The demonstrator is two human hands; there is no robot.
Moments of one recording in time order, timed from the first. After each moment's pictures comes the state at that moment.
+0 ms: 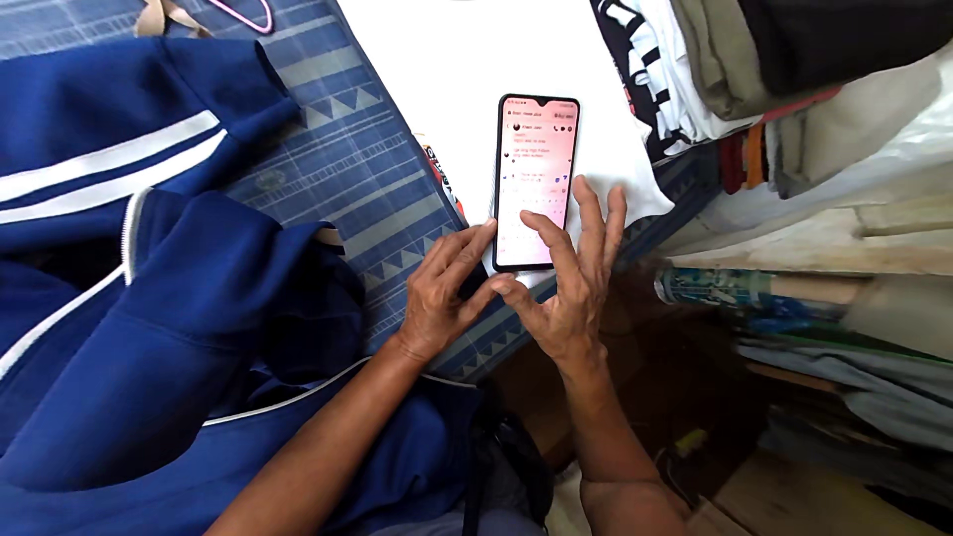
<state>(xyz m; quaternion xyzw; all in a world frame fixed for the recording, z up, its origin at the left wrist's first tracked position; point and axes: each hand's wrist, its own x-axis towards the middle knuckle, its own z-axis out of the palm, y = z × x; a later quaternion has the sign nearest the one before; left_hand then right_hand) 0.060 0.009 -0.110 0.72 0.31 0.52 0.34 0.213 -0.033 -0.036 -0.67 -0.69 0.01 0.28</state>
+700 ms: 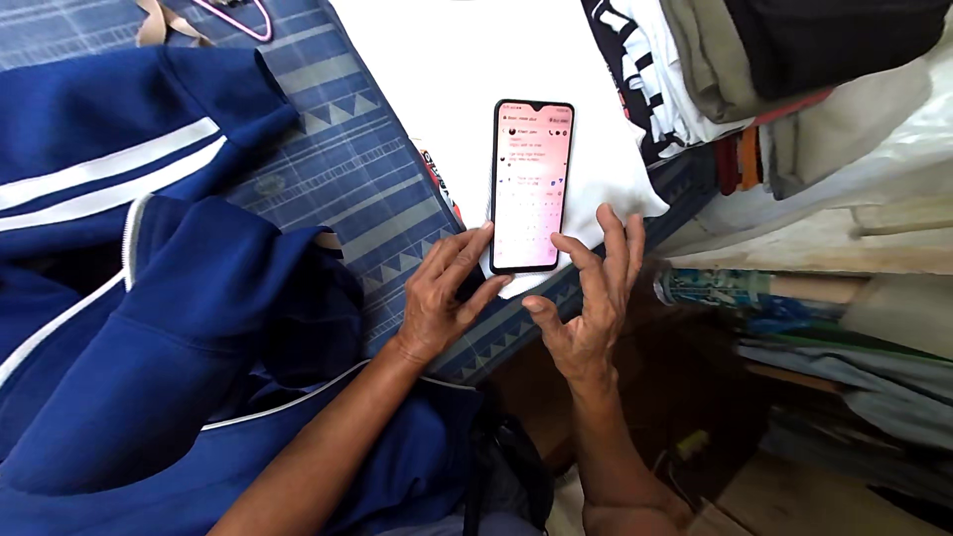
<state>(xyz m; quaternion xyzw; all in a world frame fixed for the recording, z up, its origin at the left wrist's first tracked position) 0.061 0.008 -0.109 0.72 0.32 0.52 0.35 0.226 -0.059 -0.037 -0.68 -0.66 0.00 0.33</state>
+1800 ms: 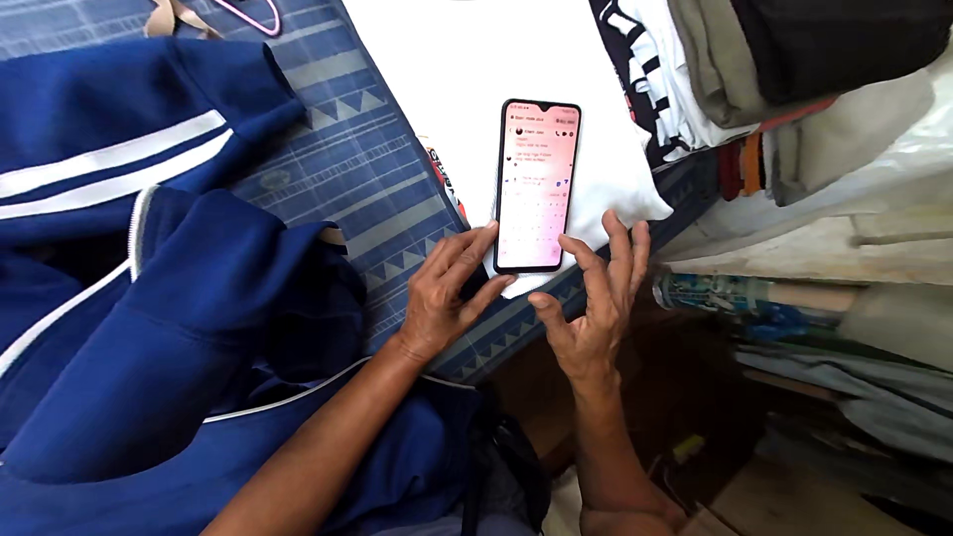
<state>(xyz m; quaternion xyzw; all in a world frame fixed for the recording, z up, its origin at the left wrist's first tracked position) 0.061 0.008 -0.109 0.72 0.32 0.51 0.34 0.231 -0.062 -0.038 -0.70 -0.65 -0.01 0.30</state>
